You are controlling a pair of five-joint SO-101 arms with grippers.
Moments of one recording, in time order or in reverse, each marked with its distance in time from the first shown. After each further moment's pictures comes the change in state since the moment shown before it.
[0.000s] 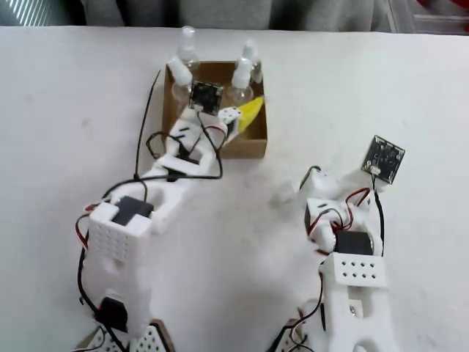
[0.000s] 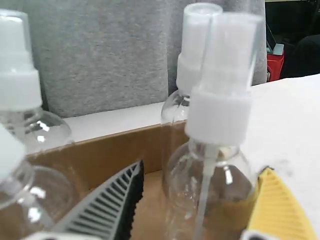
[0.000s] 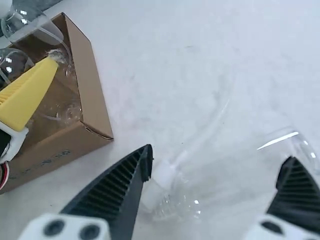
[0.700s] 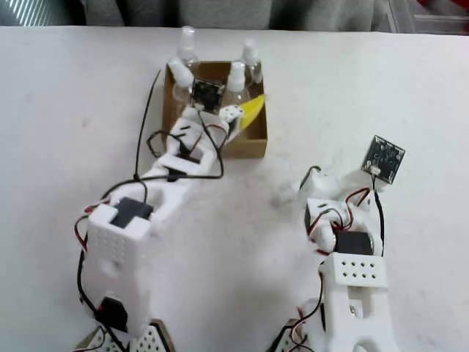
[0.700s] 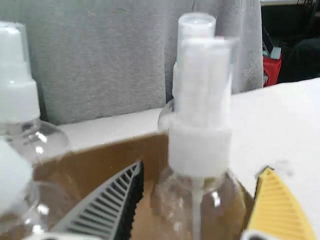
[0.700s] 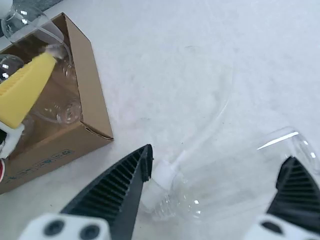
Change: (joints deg) left arm 0.3 -2.5 0.0 0.0 -0.1; right arm 0.0 0.0 0.0 0.0 0.0
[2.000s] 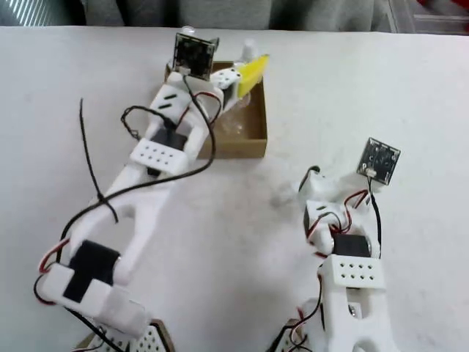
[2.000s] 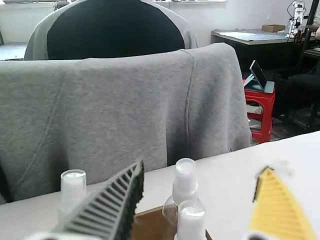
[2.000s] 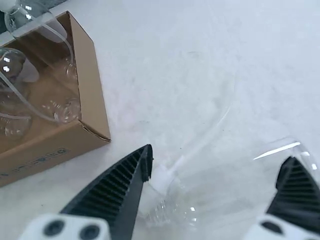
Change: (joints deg) left arm 0.2 -29.1 1.1 24.2 -0.4; right arm 0.0 0.0 3.1 -5.0 3.1
